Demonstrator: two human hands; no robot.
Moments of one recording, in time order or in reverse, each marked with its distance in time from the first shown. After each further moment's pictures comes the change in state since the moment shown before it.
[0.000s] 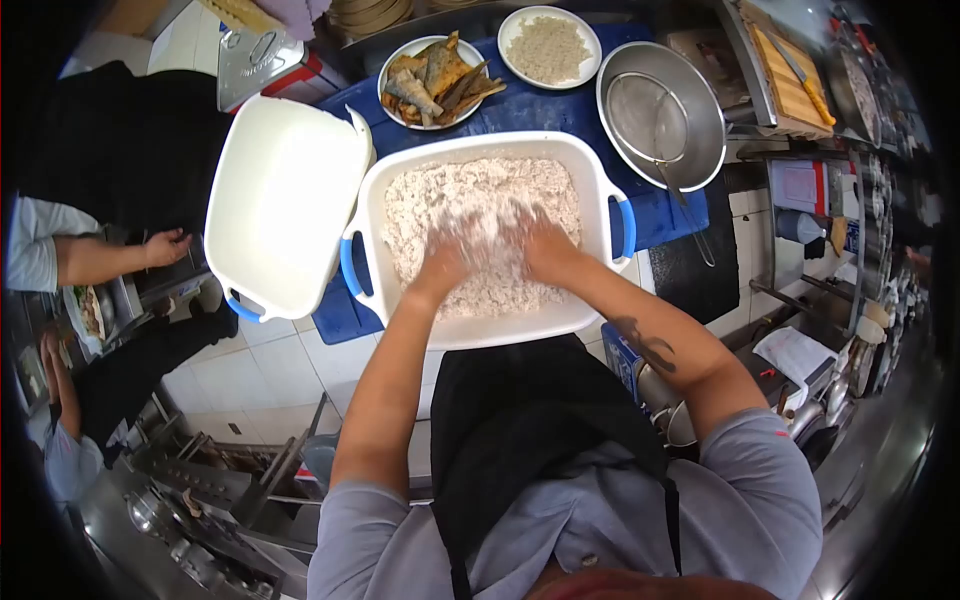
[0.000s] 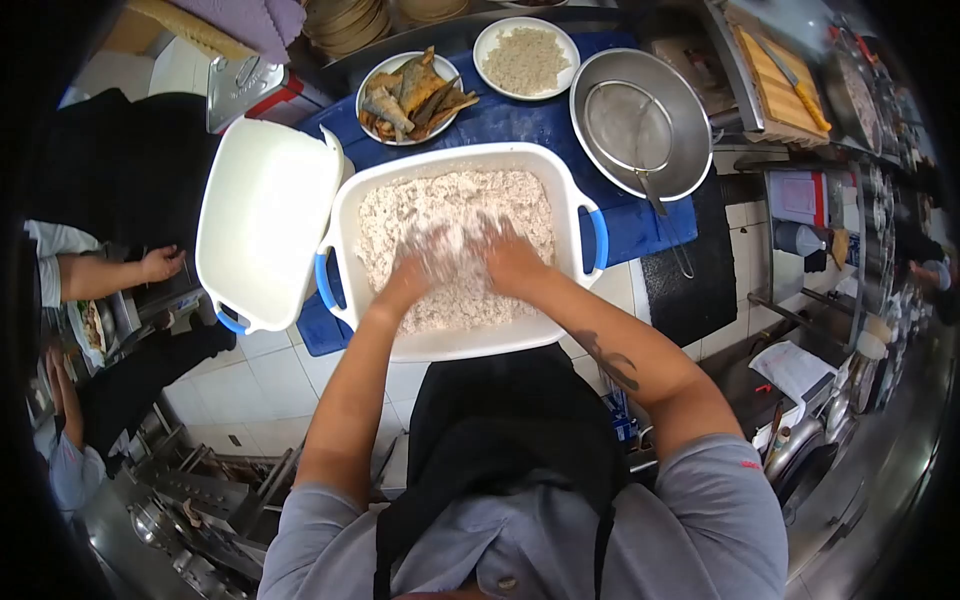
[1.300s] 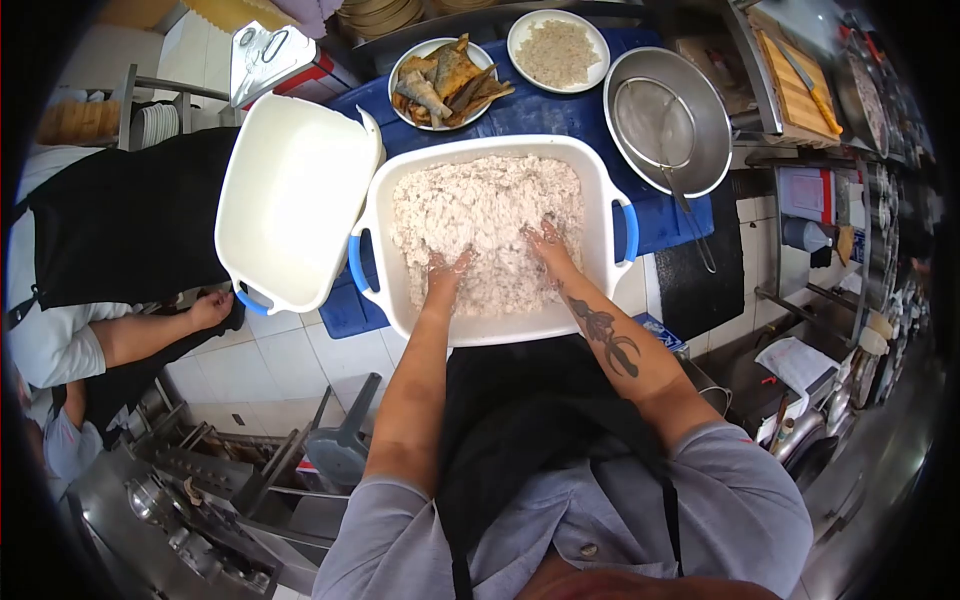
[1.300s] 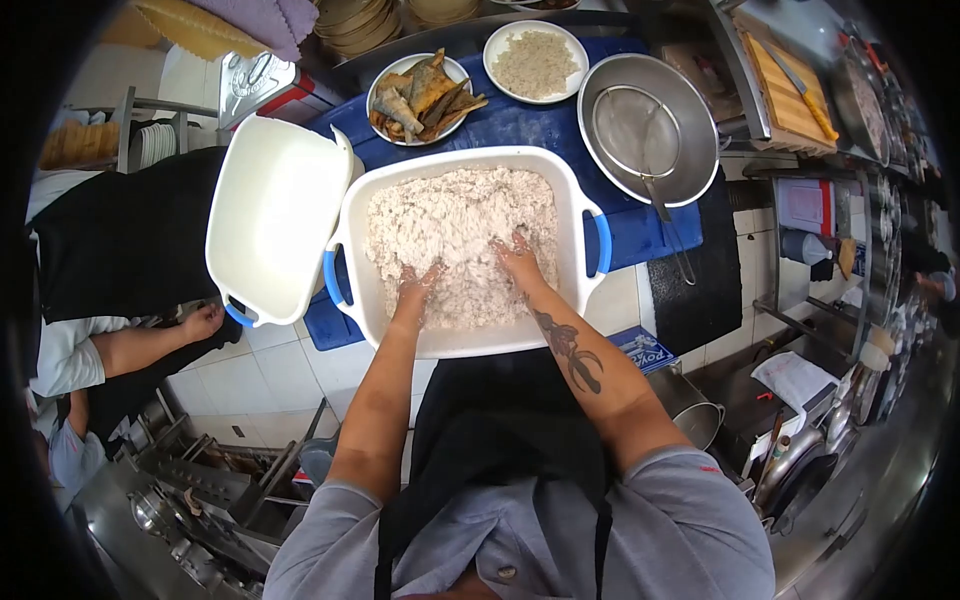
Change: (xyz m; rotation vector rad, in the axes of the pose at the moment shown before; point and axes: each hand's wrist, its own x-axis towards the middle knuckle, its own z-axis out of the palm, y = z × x) left_hand -0.018 0.056 -0.029 -1.486 0.120 -1.728; right_hand 0.000 0.015 0.070 1.532 0.227 0.827
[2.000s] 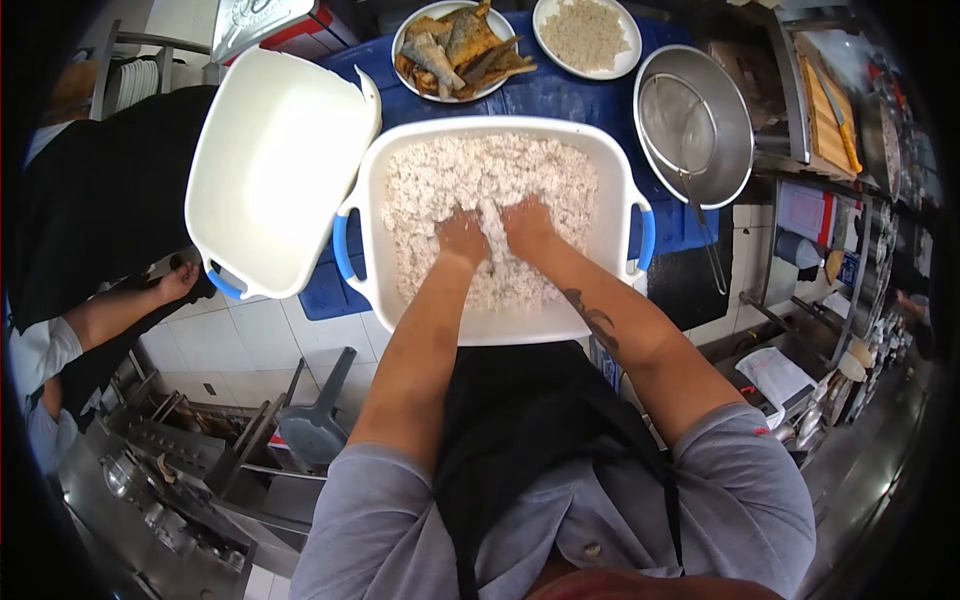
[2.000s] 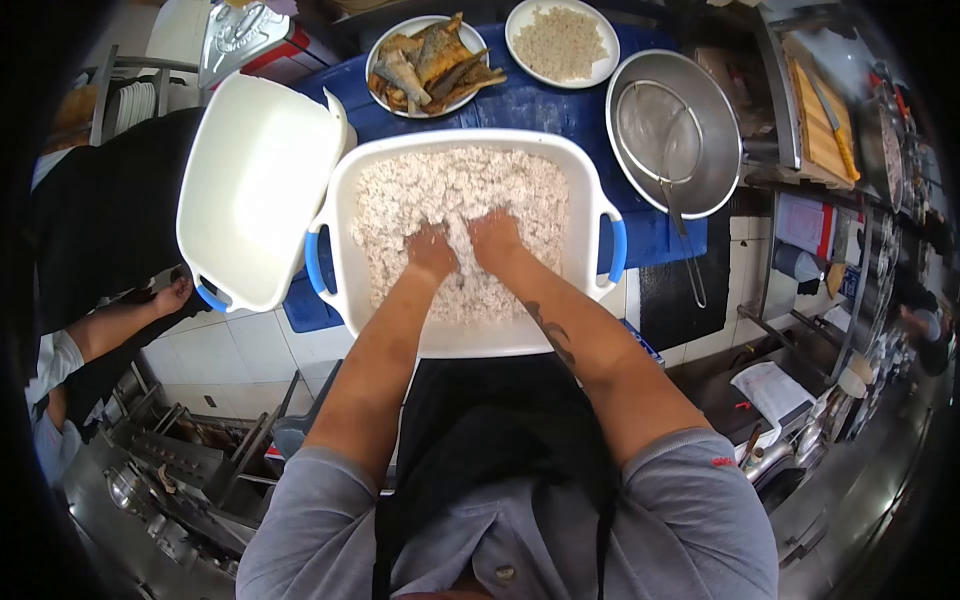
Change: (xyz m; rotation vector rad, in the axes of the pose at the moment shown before) left_hand 0.076 -0.006 0.039 1.826 -0.486 0.087; right_hand 0.039 -0.023 0.054 -2.047 -0.229 -0.595
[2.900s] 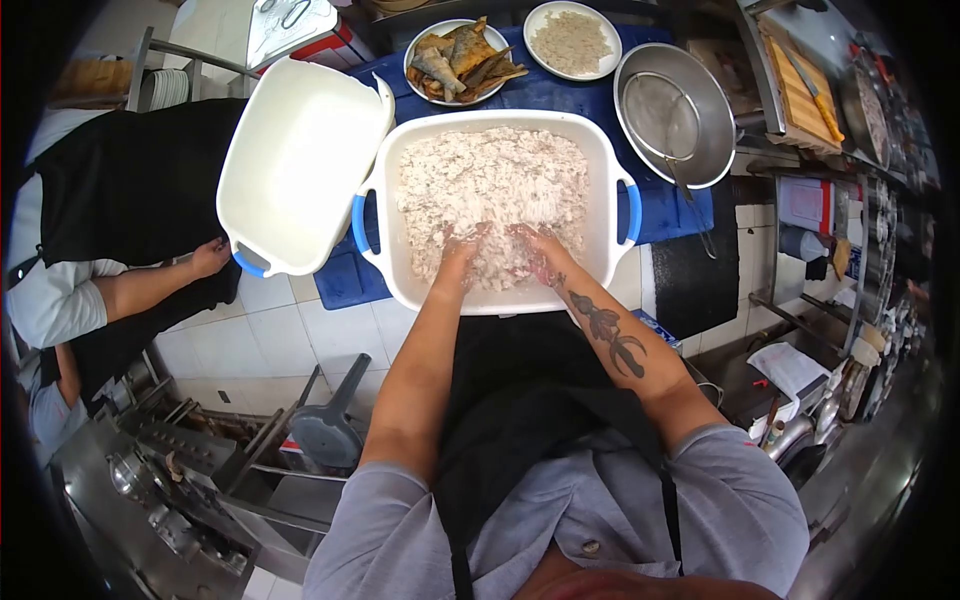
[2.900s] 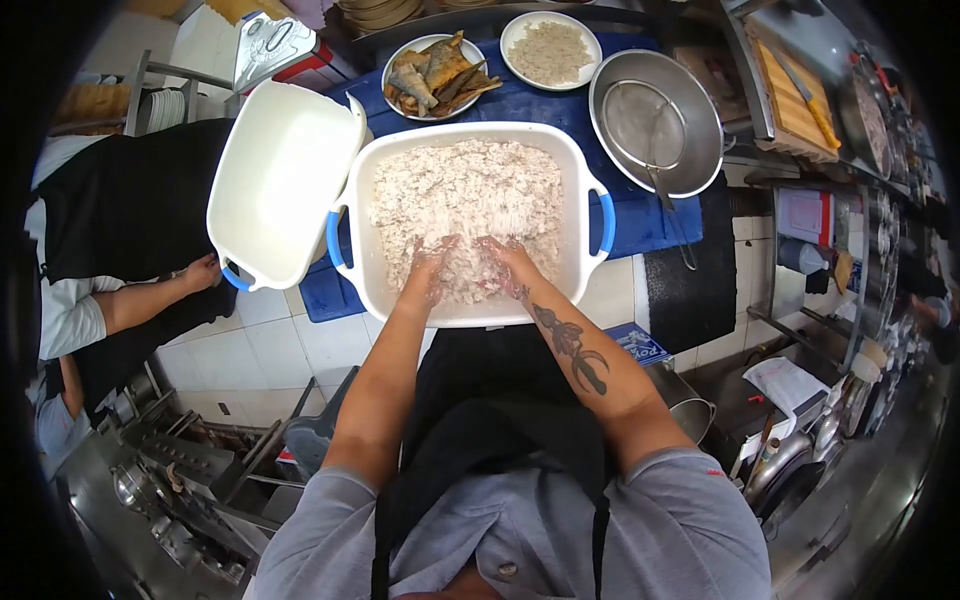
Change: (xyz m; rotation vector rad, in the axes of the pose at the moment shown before) left_hand -0.087 0.006 0.052 -2.322 0.335 0.301; right_hand -0.097 -0.016 0.032 2.423 -0.070 0.183
